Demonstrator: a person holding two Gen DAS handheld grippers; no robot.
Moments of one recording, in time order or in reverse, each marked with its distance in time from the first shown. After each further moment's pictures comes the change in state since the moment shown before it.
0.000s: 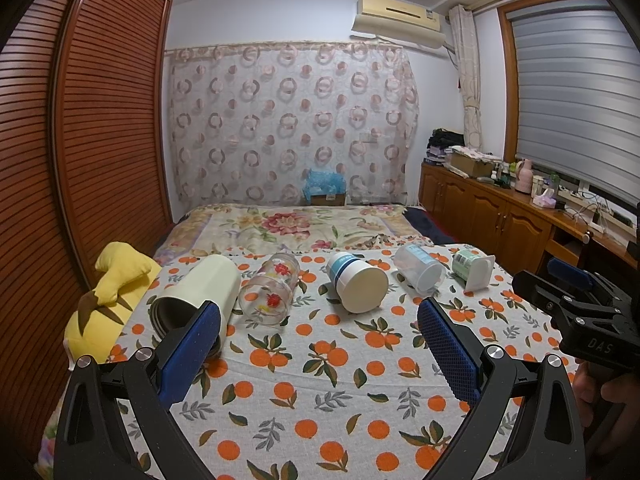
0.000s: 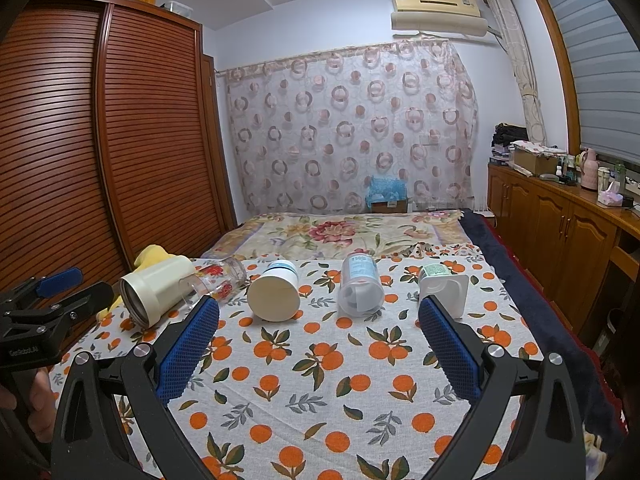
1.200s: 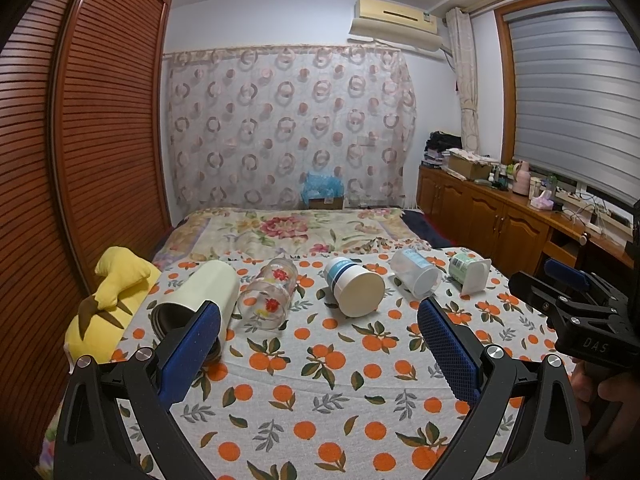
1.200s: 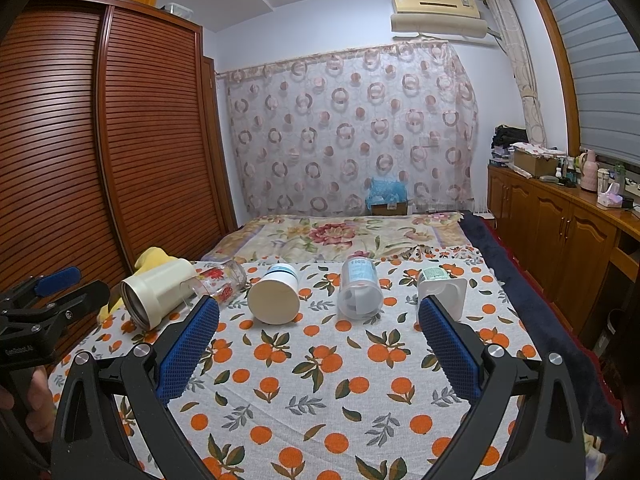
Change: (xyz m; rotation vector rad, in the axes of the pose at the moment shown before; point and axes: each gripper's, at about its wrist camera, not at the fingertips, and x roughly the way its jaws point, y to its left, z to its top) left arm -0.001 0.000 0.000 -0.001 -0.004 -0.001; right arm -0.002 0.005 0.003 0.002 -0.004 -0.001
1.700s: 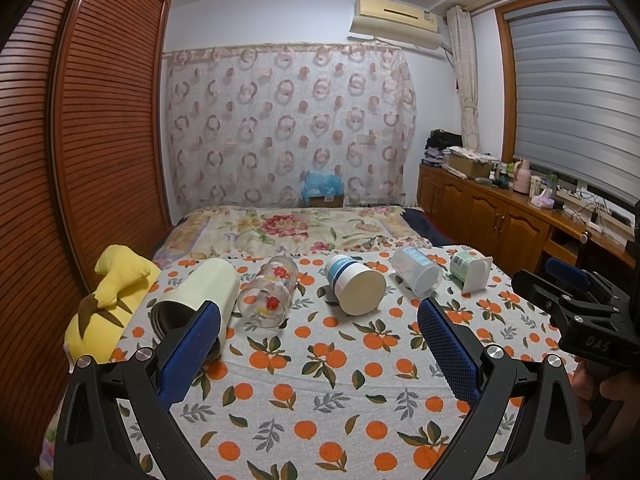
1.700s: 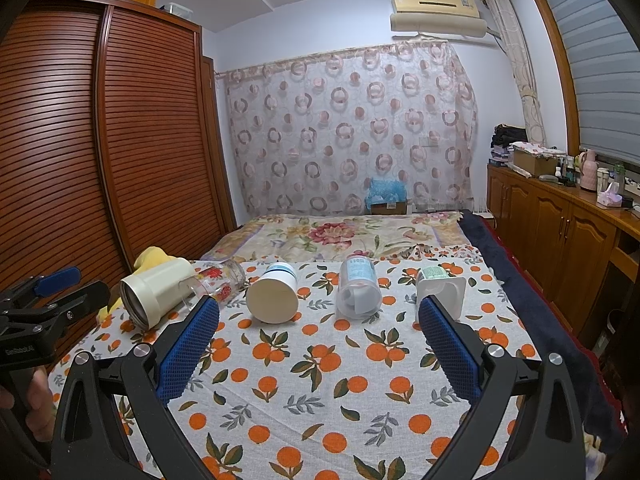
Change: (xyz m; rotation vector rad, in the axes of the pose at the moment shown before) left arm -0.002 -0.010 0.005 -0.001 0.004 0.000; right arm -0.001 -0.002 0.002 0.002 0.002 -0.001
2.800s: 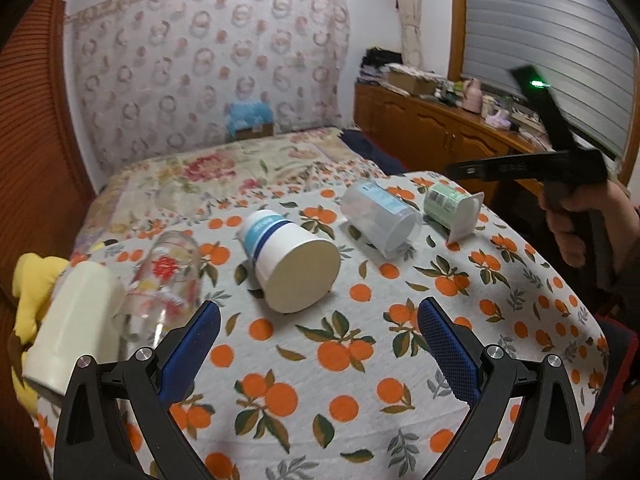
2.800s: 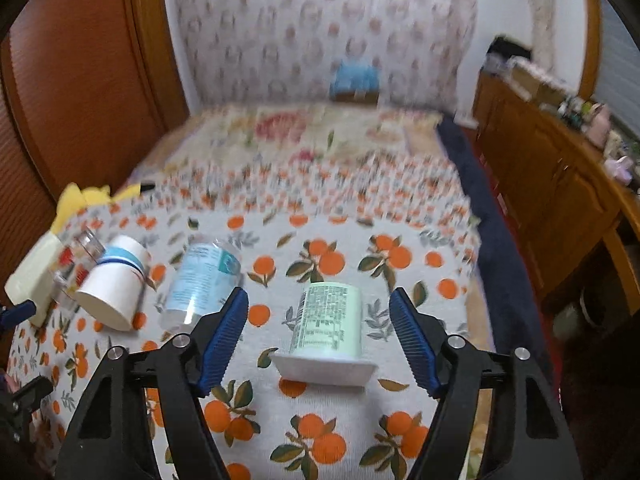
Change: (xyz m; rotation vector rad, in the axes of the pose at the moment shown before) left arm 0.144 -0.036 0.010 0.145 0.294 -0.250; right arm 0.208 -0.140 0.056 -0.012 0.516 -0.099
